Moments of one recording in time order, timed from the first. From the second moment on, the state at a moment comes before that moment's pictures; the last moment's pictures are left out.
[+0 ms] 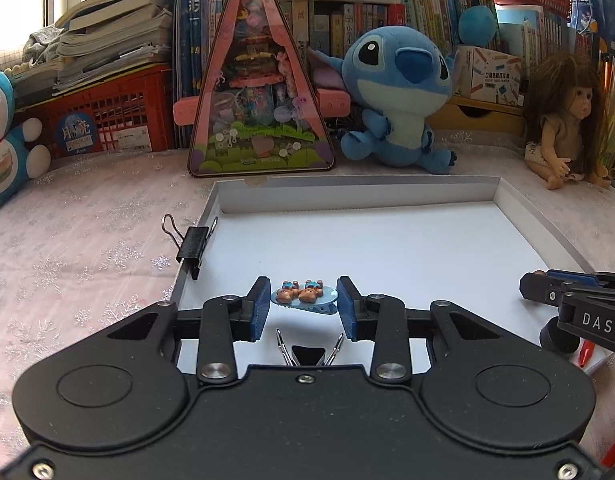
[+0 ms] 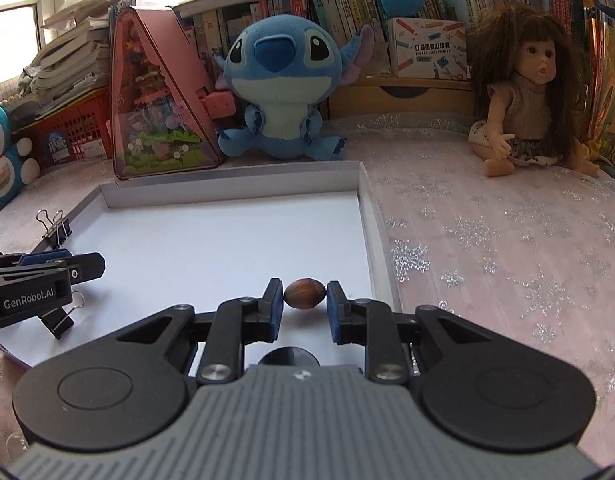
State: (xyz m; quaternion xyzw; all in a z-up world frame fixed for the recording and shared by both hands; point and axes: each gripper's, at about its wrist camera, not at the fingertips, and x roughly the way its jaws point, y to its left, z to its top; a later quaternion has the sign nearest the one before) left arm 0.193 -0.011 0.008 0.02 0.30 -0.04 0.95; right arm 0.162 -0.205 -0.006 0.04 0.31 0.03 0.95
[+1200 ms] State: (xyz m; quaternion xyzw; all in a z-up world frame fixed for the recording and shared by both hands) left arm 0.159 -0.010 0.024 0.01 0.29 -0.07 0.95; right arm 0.140 -0.201 0.004 0.02 0.29 0.04 0.96
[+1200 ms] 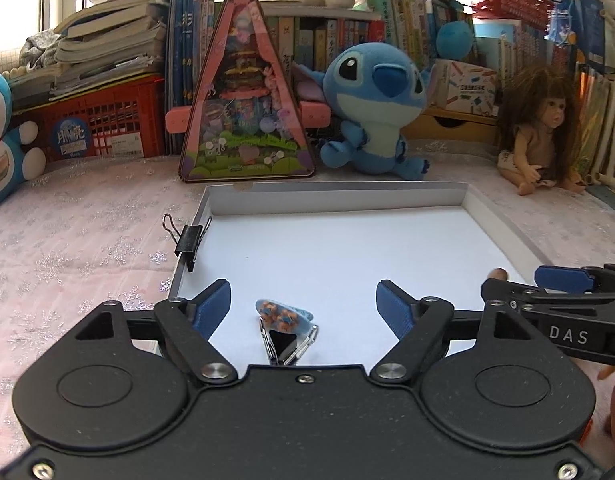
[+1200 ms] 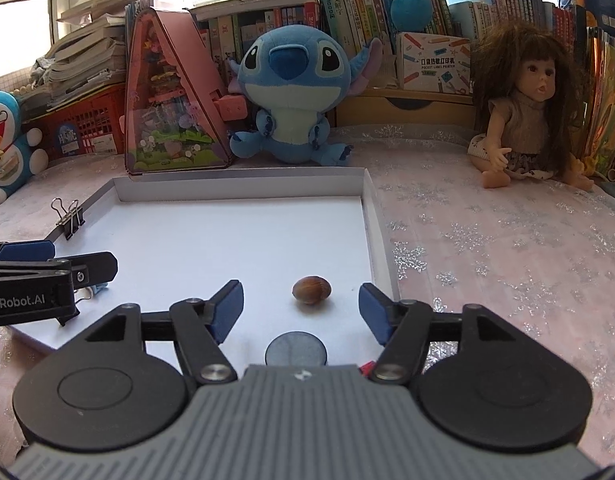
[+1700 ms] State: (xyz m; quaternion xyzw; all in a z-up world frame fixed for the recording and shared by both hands) left arm 0.118 -0.011 0.035 0.01 0.28 -0.10 0.96; right arm 0.106 -0.199 0.013 0.00 0.27 0.06 0.96
